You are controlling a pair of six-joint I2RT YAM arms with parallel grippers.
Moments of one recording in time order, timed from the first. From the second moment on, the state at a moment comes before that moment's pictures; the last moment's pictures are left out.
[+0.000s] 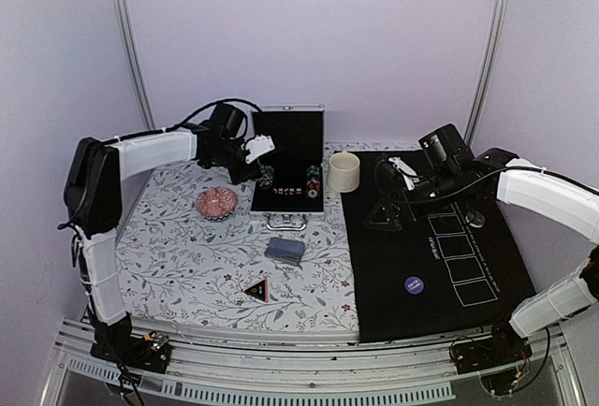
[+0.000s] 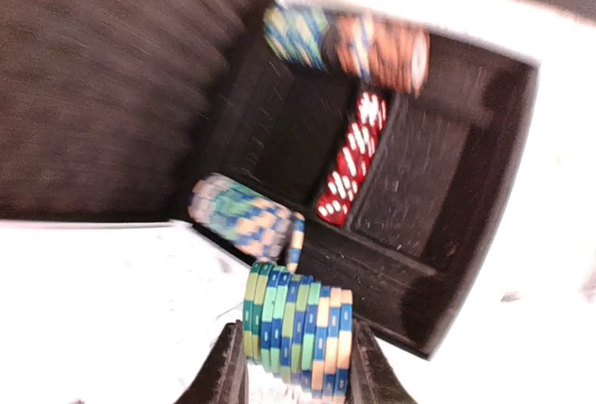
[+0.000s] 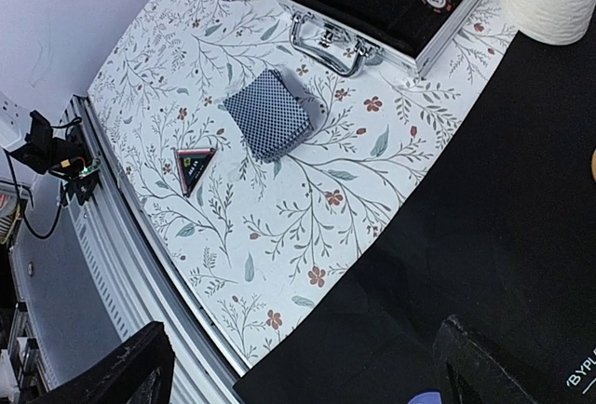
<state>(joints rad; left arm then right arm) -0.48 2.02 1.63 -0.46 0.08 0.77 0.60 1.36 1.11 -0.64 -0.46 0.12</state>
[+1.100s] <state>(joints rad) -0.98 1.54 0.93 0.12 0.29 -0.80 0.99 1.20 0.92 -0.52 -0.07 0.18</state>
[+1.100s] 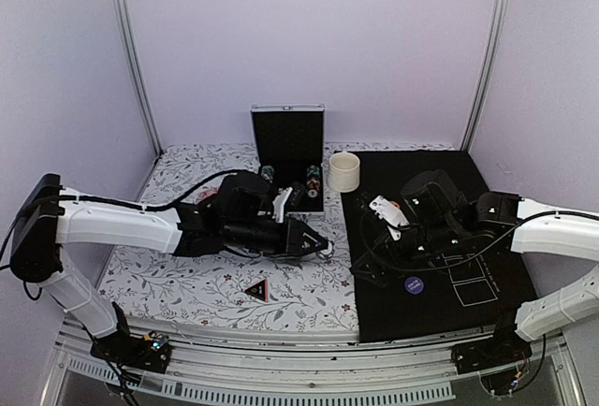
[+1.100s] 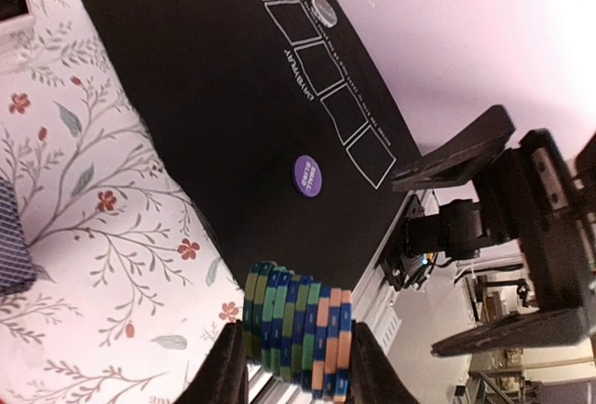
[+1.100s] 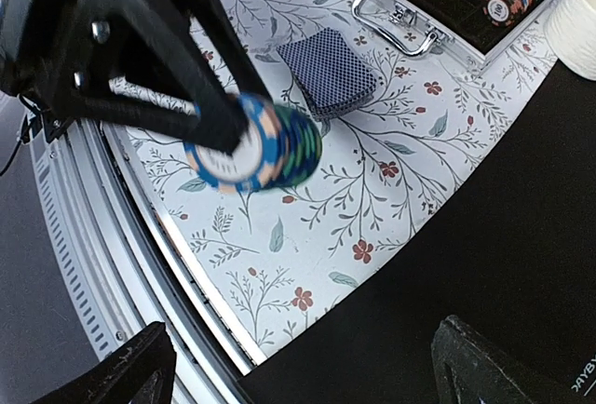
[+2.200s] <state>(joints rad) -1.13 2.25 1.38 0.31 0.31 -0.97 0.99 1.21 0.74 -0.63 0.00 0.55</state>
